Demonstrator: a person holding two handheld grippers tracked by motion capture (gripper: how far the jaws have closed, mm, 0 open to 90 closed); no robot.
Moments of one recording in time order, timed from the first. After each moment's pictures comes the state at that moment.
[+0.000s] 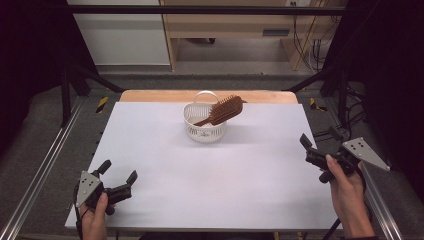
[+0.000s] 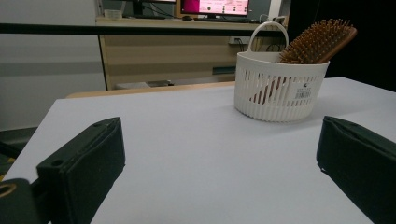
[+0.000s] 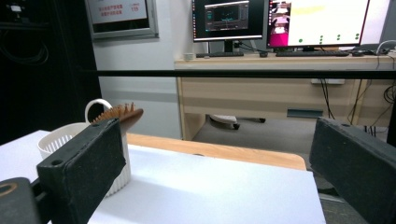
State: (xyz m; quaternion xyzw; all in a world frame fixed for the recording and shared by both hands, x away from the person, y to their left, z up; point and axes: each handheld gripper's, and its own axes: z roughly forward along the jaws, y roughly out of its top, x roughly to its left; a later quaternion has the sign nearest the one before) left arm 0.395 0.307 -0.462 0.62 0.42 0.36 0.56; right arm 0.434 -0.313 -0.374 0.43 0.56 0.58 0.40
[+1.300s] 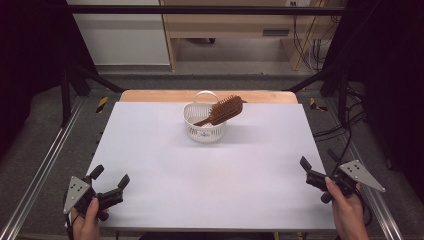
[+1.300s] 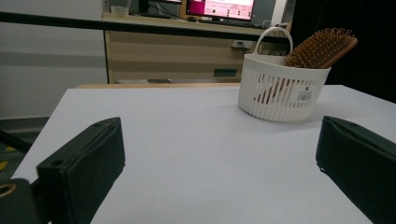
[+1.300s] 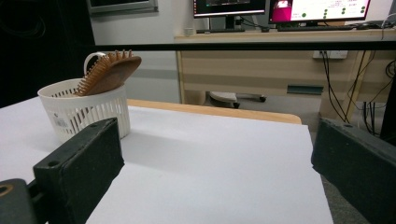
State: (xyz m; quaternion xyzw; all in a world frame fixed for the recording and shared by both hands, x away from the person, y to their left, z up) left arm 0.381 0.325 -0.465 0.60 0.44 0.35 0.58; right arm 0.407 -0.325 -0.427 0.44 0.59 0.56 0.38
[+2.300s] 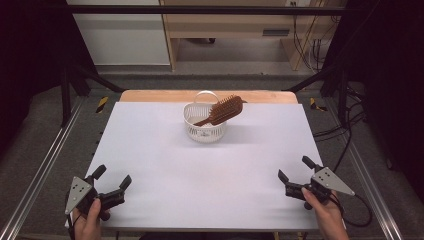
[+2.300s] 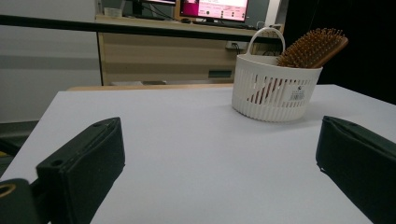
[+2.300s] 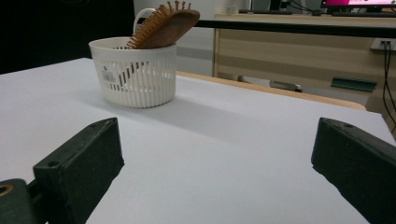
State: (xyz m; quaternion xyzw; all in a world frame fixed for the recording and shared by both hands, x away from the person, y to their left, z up) left arm 0.382 0.322 -0.466 0.60 0.42 0.34 0.58; right arm 0.408 -0.283 -0.465 0.39 0.65 0.56 0.34
